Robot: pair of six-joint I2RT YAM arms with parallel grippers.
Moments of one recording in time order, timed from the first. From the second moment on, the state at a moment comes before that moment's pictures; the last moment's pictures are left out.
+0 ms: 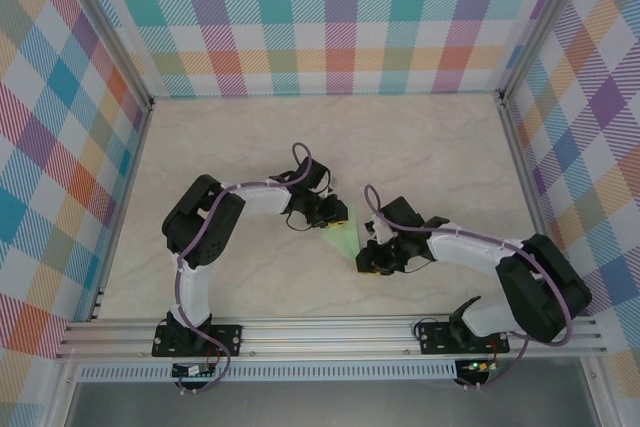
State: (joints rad) left arm -0.64 2.00 1.17 -0.20 0.52 -0.79; right arm 0.64 1.35 0.58 -0.39 -0.59 0.62
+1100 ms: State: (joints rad) left arm -0.53 2.03 1.23 -0.22 0.57 -0.75; right arm 0.64 1.56 0.68 -0.33 -0.41 0.71
